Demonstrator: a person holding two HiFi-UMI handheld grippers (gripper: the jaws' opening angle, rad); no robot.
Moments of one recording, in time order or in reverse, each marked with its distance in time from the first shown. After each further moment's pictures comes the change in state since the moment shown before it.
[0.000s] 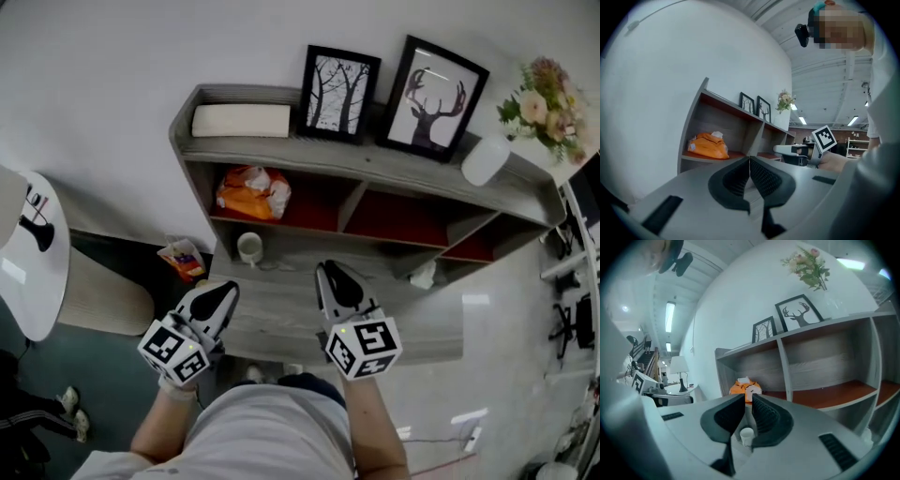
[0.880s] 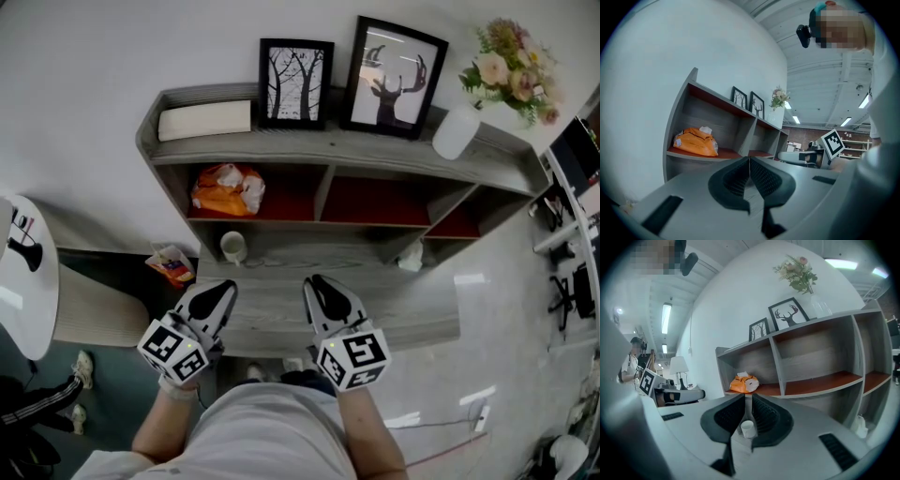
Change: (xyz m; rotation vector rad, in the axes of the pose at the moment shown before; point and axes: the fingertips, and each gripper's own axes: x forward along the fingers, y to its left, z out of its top) left arm 0.023 -0.025 -0.011 0.010 0.028 -0.083; right arm -0.043 0.000 -0.028 0.042 0.000 -0.044
